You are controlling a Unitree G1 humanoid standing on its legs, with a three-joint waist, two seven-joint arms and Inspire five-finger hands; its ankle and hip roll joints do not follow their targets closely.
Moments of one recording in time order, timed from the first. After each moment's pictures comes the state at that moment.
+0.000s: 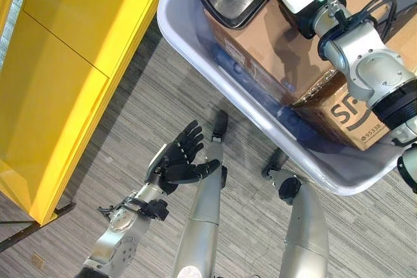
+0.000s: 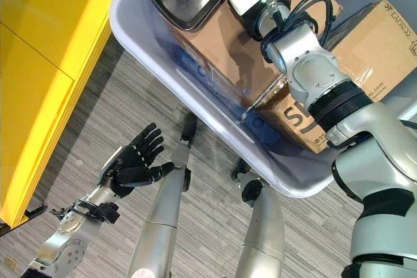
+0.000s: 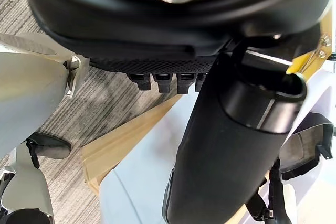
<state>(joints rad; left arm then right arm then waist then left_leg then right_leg) 0.06 0.61 -0.29 -0.09 -0.85 -0.15 -0.13 -1.44 -0.80 0.95 0.60 -0.86 0.15 0.06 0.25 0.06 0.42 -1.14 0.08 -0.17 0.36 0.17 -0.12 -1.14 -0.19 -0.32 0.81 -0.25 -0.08</state>
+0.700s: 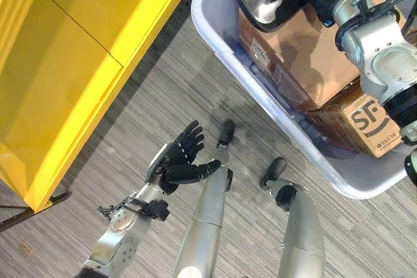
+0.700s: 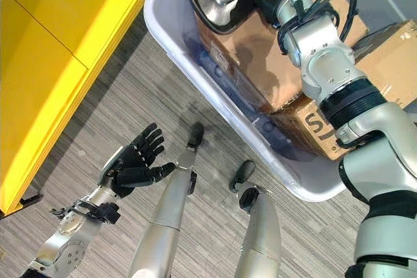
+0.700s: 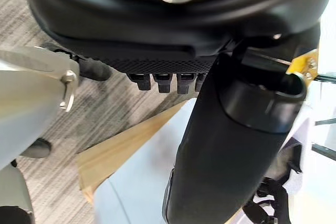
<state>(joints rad) 0.06 0.61 -0.28 -0.10 -0.84 -0.15 -0.12 -1.40 -0.87 0.91 0.56 -0.86 0.11 0.01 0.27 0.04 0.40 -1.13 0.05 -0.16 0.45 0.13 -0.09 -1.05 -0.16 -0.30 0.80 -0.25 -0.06</state>
